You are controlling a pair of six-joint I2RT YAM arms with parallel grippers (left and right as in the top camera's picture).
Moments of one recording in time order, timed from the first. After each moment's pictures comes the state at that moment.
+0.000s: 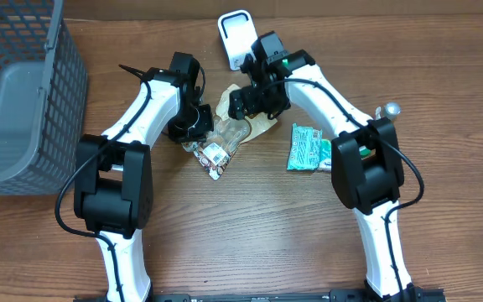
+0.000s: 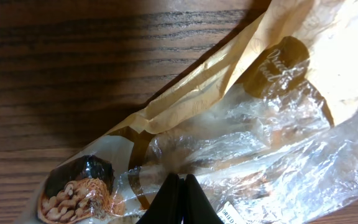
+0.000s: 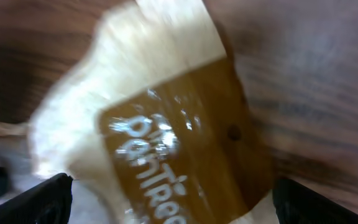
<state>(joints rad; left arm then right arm) -0.22 2.12 1.59 -0.98 0.20 -0.37 0.43 2.38 1.99 -0.91 -0.29 0.12</state>
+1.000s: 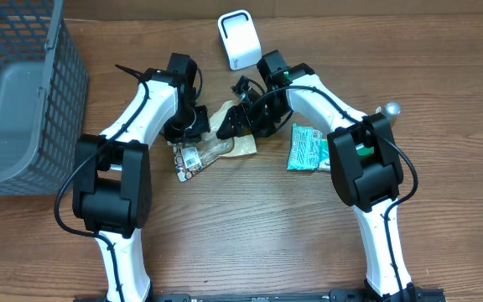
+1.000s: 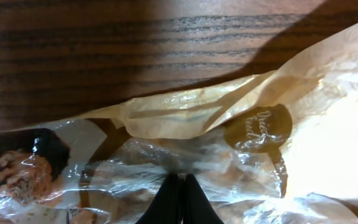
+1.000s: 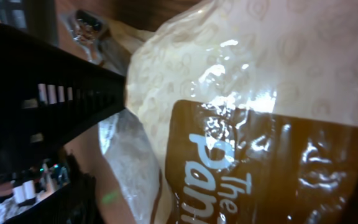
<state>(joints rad) -0.21 2.12 1.58 -0.98 0.15 -0.37 0.41 2.40 1.87 -0.91 -0.85 0.08</state>
